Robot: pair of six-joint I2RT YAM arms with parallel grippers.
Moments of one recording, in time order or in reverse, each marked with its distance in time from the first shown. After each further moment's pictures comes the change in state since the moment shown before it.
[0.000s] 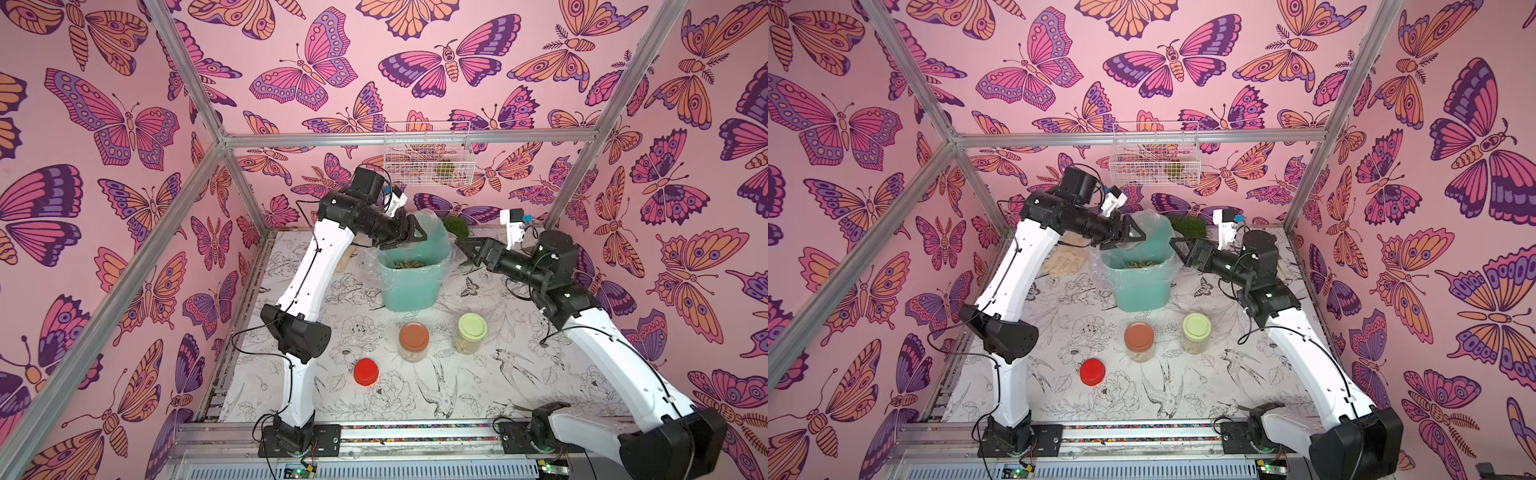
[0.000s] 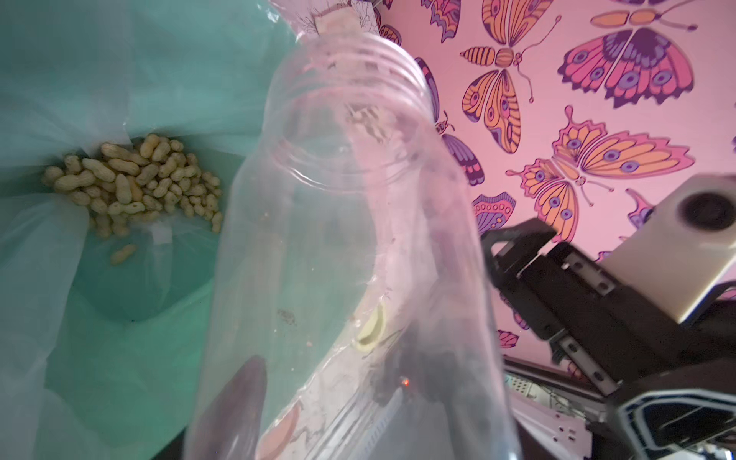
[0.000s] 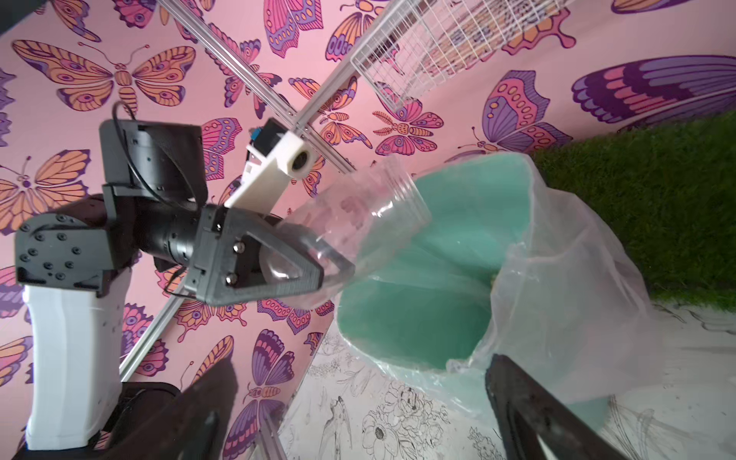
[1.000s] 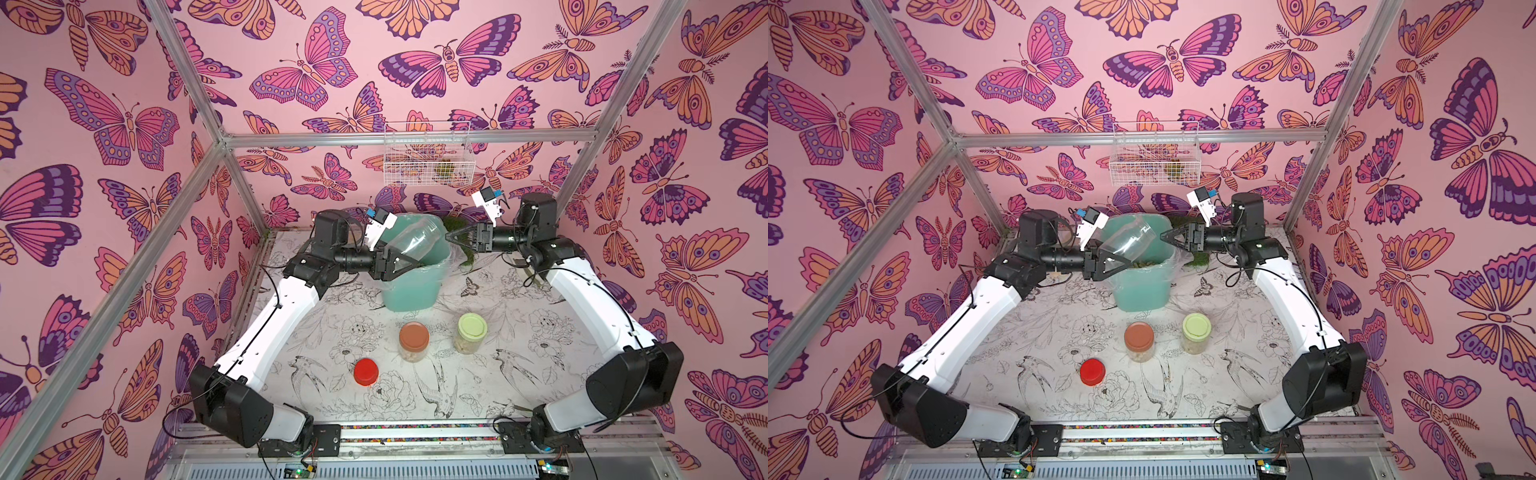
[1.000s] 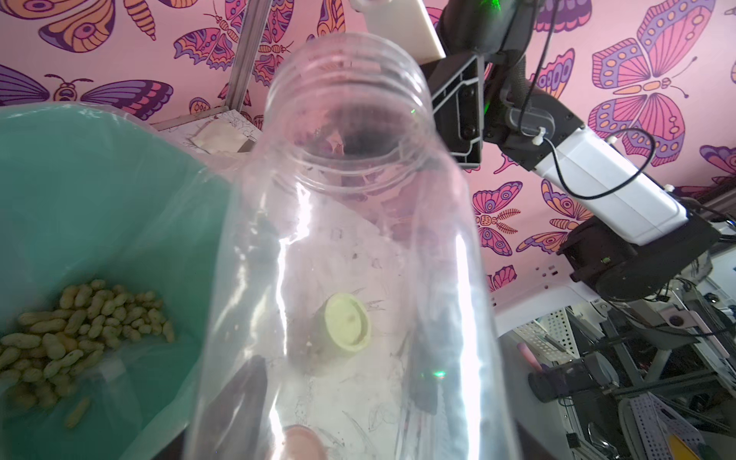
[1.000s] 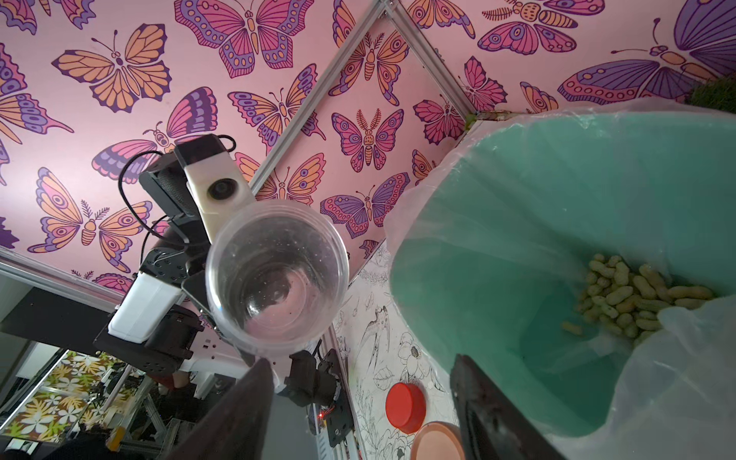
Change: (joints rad) left arm 0.058 -0.585 -0.994 0.848 0.313 0.200; right arm -0.036 0.324 0.369 -0.291 -0.470 -0.237
